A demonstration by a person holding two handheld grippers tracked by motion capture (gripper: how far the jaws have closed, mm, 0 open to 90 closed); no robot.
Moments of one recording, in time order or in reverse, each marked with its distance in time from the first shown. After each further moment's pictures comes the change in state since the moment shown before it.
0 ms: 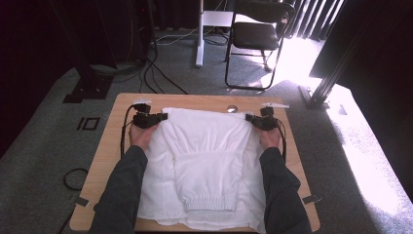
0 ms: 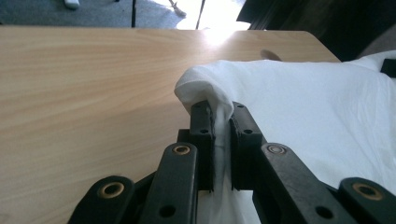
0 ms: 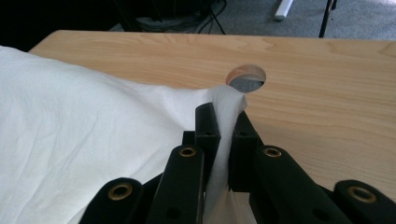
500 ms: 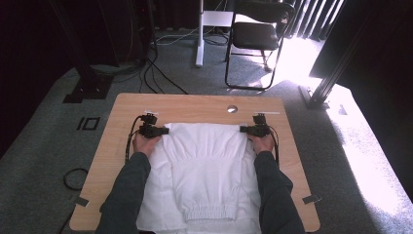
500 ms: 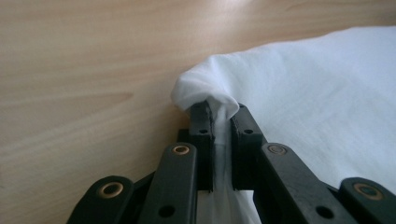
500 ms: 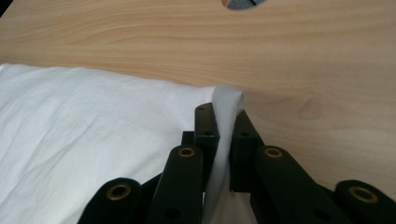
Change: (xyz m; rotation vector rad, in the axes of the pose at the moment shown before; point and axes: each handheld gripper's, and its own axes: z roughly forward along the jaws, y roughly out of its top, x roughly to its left) left arm 0.018 -0.041 0.038 0.197 0.073 -0.065; right arm -0.007 -0.033 0.040 0.188 0.002 0.147
